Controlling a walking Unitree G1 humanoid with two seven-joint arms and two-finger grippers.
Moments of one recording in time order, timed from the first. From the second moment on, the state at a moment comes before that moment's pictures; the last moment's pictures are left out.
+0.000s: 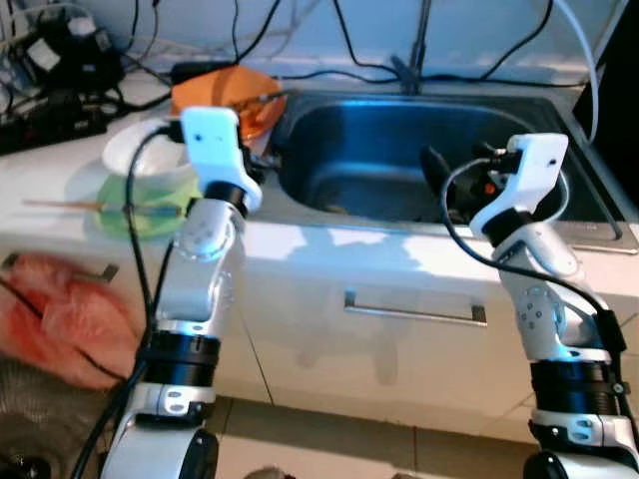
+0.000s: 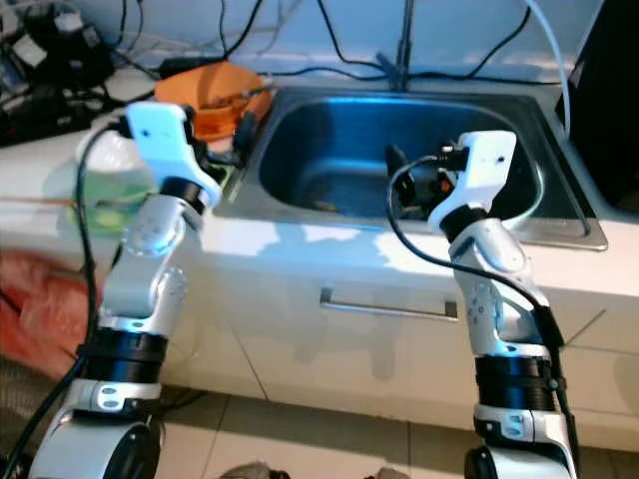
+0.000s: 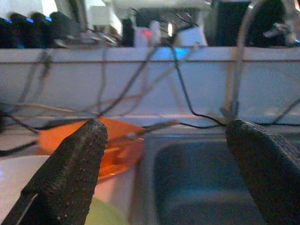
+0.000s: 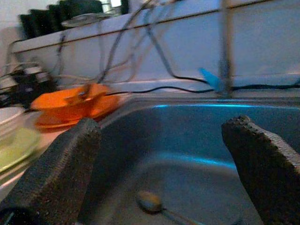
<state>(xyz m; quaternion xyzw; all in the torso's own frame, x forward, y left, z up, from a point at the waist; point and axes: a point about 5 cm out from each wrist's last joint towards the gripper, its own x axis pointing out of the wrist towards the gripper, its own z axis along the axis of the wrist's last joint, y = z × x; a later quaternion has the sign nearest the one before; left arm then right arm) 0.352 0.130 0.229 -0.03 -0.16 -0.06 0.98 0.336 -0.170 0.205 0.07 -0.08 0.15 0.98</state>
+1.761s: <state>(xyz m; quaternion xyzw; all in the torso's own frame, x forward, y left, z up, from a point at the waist) 0.353 0.153 0.234 0.00 -0.17 0.03 0.99 0.337 -0.166 0.205 0.07 -0.08 0.16 0.98</state>
